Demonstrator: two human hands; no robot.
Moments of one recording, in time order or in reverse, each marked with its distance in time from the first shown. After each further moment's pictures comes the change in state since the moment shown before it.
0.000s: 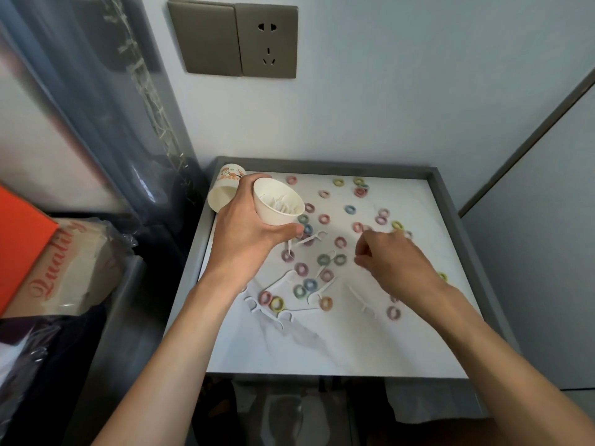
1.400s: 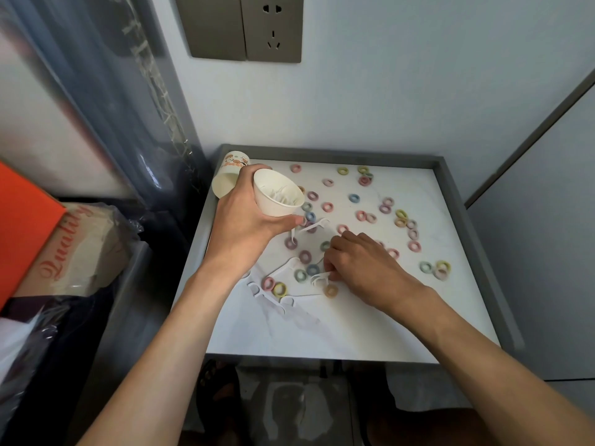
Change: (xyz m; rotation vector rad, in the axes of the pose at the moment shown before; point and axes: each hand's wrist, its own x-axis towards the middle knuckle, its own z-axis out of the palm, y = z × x) left_hand -0.006 -0.003 -0.004 0.034 0.004 0.014; right_hand -0.002 -0.011 0.041 -0.274 0.084 -0.595
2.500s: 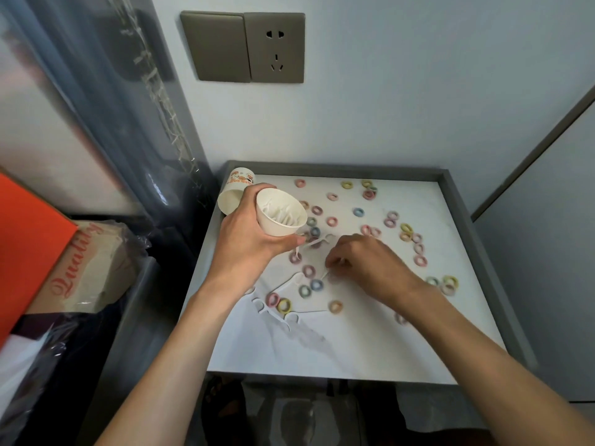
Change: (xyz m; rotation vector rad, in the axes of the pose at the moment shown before) left_hand -0.001 -0.001 -0.002 -0.004 -0.024 -0.007; right_hand 0.017 0.015 -0.019 0.316 0.008 0.133
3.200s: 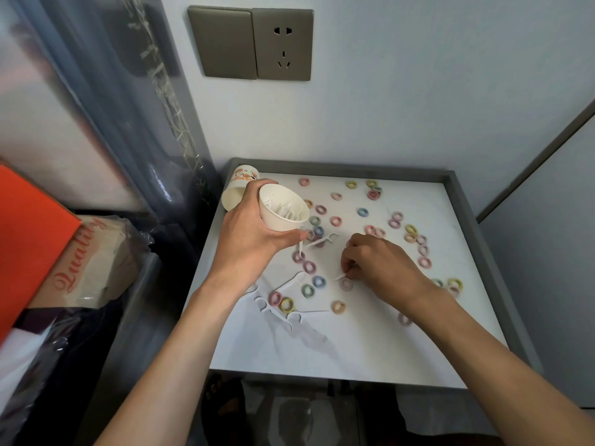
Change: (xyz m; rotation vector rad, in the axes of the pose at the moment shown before) left_hand 0.004 0.000 -0.001 0.021 0.029 -0.017; right_hand -0.003 0.013 0.008 -0.153 -0.029 0.036
